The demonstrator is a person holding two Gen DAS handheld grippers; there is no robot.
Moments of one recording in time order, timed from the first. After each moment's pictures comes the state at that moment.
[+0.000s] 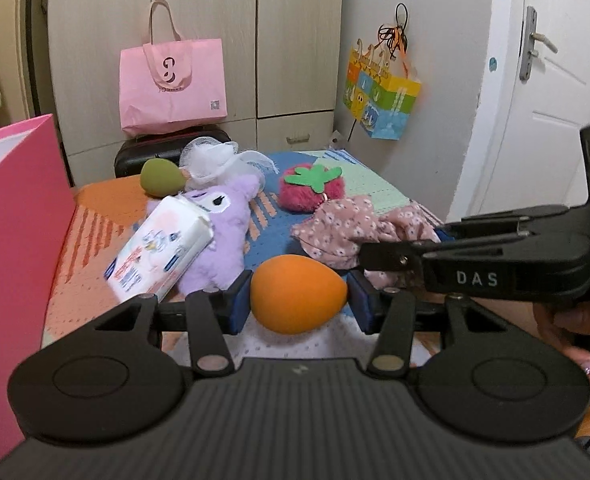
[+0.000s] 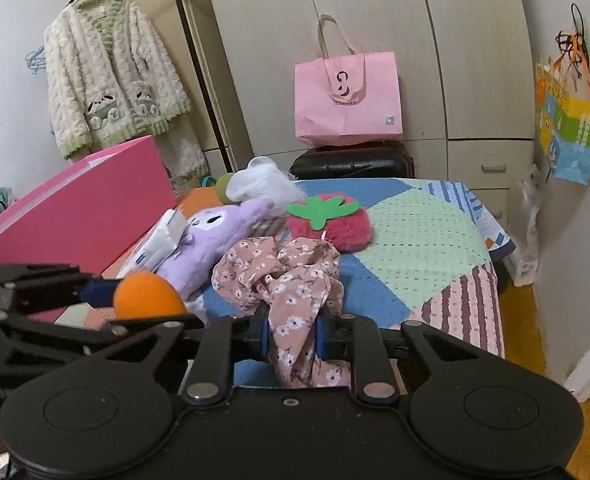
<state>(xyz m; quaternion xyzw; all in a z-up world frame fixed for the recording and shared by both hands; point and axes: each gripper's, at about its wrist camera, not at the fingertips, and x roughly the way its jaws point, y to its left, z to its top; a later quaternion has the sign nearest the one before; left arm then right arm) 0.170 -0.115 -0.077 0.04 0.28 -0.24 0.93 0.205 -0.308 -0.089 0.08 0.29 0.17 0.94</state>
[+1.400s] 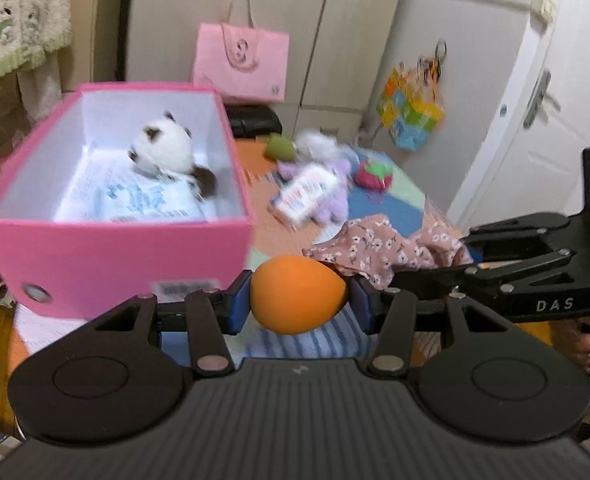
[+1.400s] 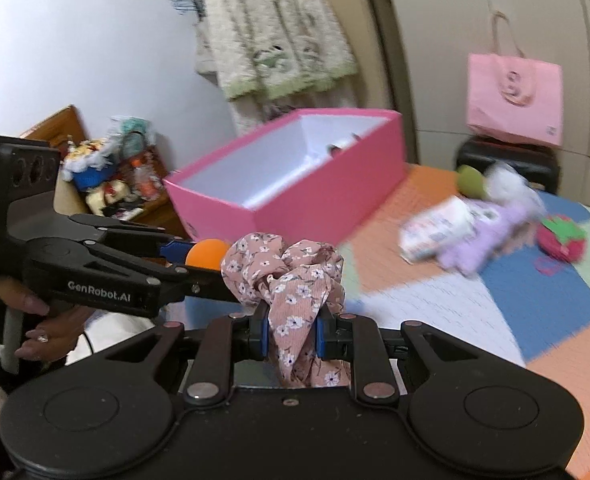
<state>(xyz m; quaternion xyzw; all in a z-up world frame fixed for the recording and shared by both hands) 0.077 0.068 -0.010 -0.05 0.32 -0.22 0.92 0.111 -0.174 -0.002 0.03 0.32 0.37 0.87</state>
